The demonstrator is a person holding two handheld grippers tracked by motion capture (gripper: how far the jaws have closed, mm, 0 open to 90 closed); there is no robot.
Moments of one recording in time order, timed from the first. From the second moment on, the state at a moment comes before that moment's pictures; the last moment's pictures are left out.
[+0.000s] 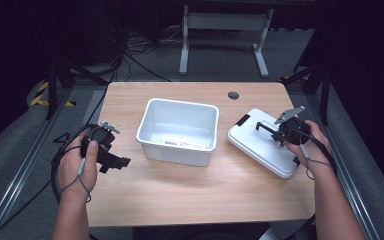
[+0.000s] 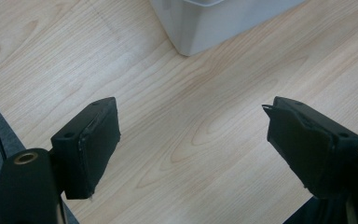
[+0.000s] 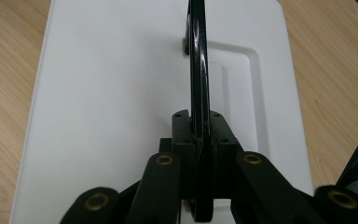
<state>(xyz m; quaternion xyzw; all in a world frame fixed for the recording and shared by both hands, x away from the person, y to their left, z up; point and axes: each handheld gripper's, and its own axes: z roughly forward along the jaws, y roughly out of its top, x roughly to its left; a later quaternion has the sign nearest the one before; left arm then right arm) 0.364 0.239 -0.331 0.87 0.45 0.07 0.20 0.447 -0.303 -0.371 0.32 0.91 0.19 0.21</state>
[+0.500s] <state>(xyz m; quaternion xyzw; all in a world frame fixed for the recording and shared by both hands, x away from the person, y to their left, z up) 0.365 0.239 -0.333 0.87 0.45 0.06 0.19 0.433 -0.293 -0.341 0.31 0.90 0.21 0.22</state>
